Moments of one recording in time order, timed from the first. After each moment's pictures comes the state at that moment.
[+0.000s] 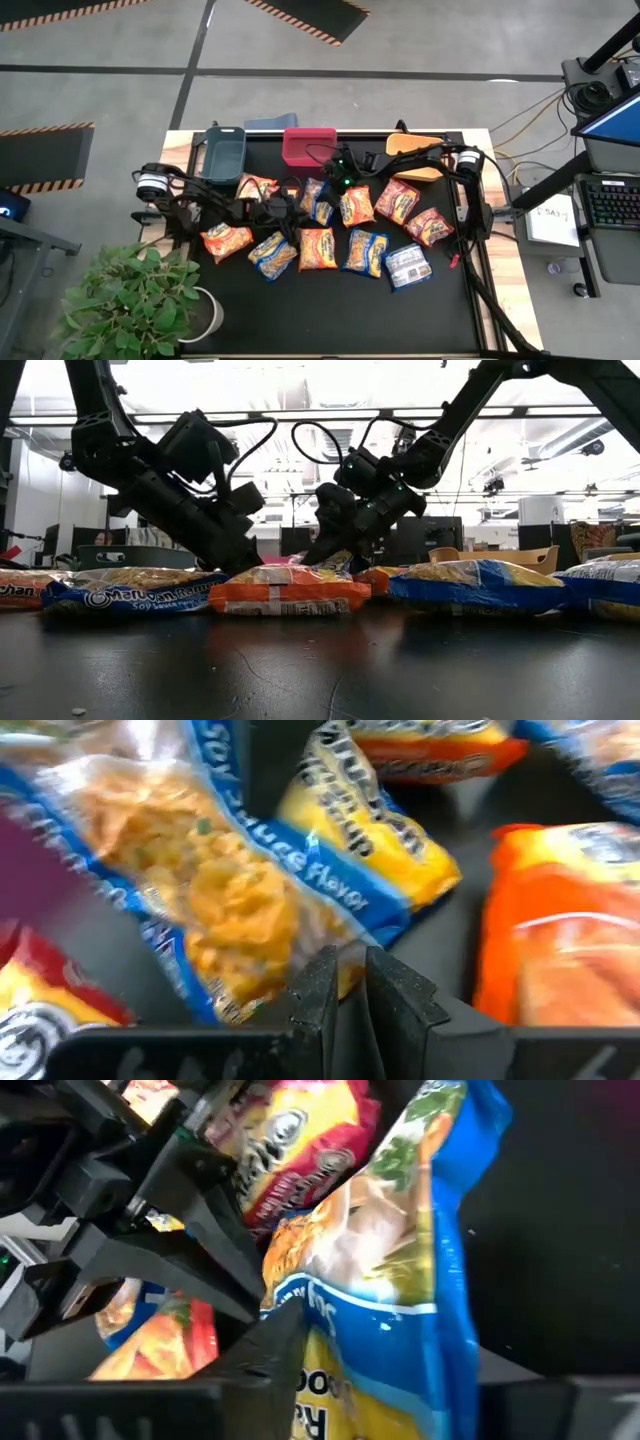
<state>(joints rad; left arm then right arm) 0.05 1.73 0.50 0.64 -0.19 -0.20 -0.40 2.02 1.17 0.11 -0.57 0.38</state>
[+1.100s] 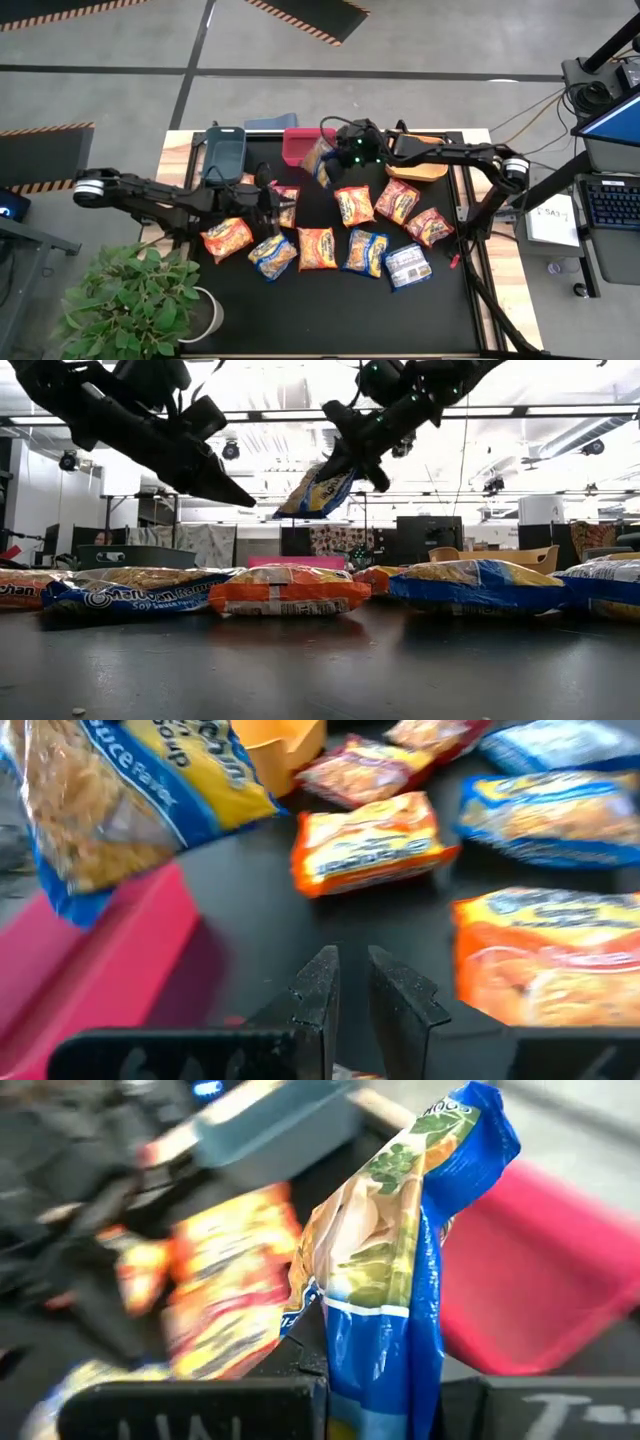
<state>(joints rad) 0.05 1.18 0.46 0.26 -0.24 0.13 -0.37 1.67 1.28 -0.16 -0.05 0.34</state>
